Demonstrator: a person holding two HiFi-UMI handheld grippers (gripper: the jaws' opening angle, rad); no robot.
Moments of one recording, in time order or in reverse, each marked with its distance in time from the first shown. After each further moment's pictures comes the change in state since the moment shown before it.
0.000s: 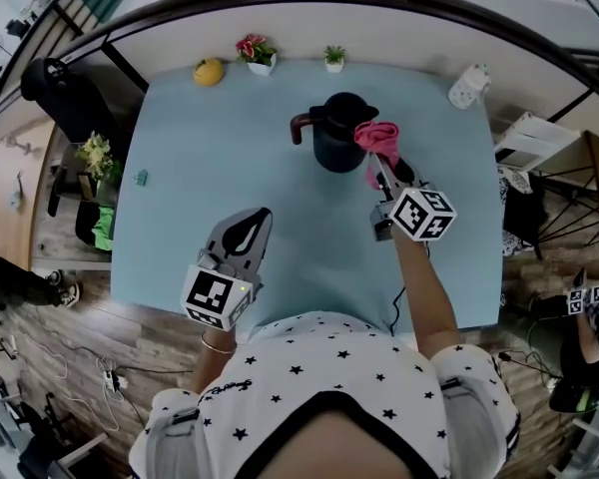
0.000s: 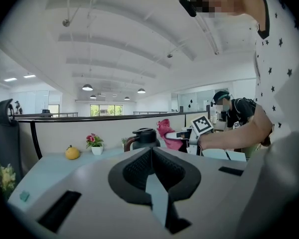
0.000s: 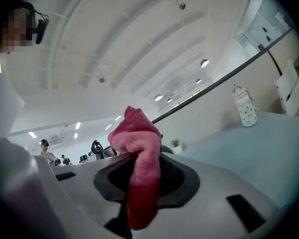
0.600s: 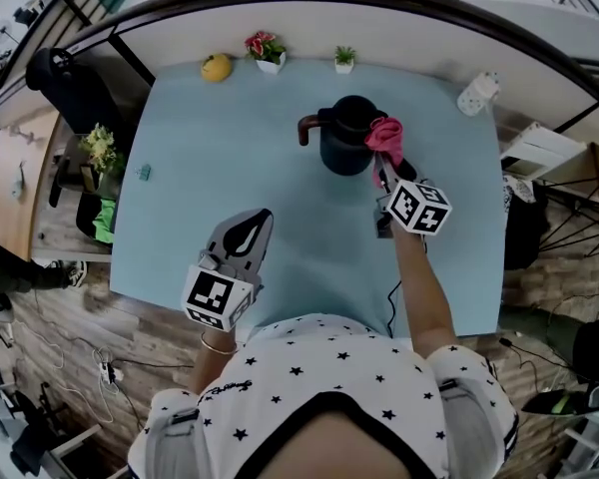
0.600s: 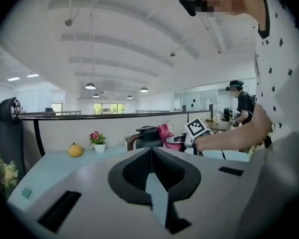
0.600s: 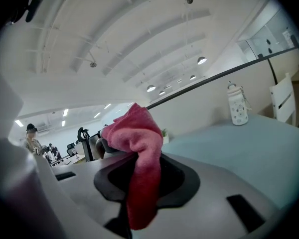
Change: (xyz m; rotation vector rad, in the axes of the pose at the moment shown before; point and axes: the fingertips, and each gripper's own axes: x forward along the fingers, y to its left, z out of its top) left arm -0.001 0.008 -0.006 -0.018 0.014 0.027; right arm 0.022 -0.033 -0.024 -0.039 0.117 -0.146
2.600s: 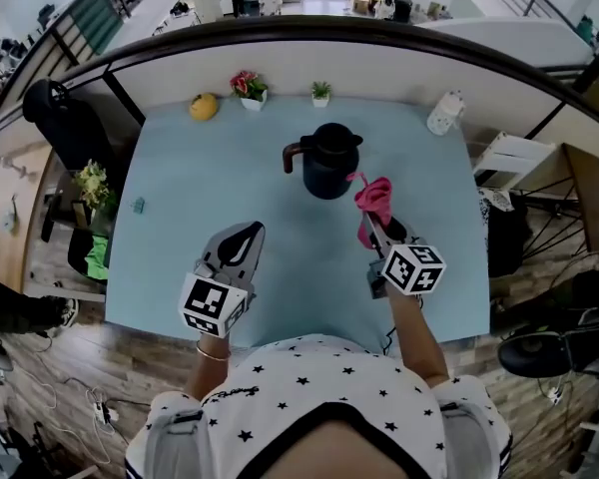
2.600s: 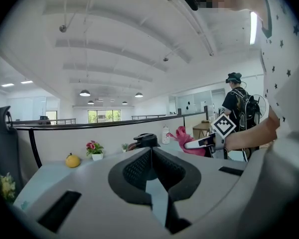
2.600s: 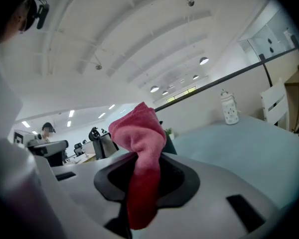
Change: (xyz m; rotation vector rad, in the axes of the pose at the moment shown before) left arm -0.005 0.000 0.019 0.064 -0.066 -0.045; right arm -0.104 0.043 -0.019 -0.010 0.006 0.030
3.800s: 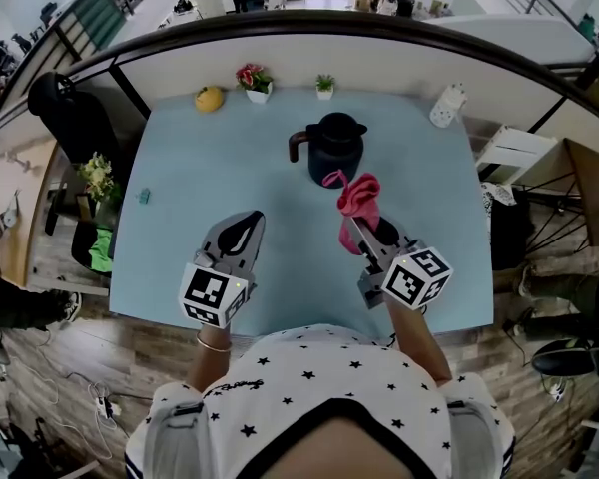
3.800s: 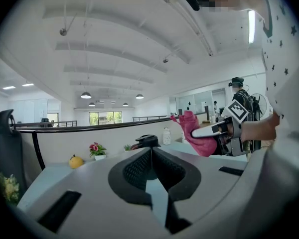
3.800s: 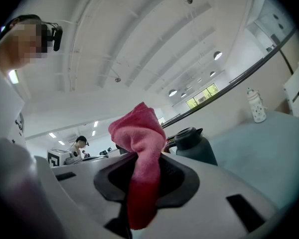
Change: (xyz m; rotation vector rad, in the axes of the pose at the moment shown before) left arm -0.015 0.002 0.001 0.014 -0.015 0.015; right arm -0.033 0.102 0.024 0.031 -0.075 0.282
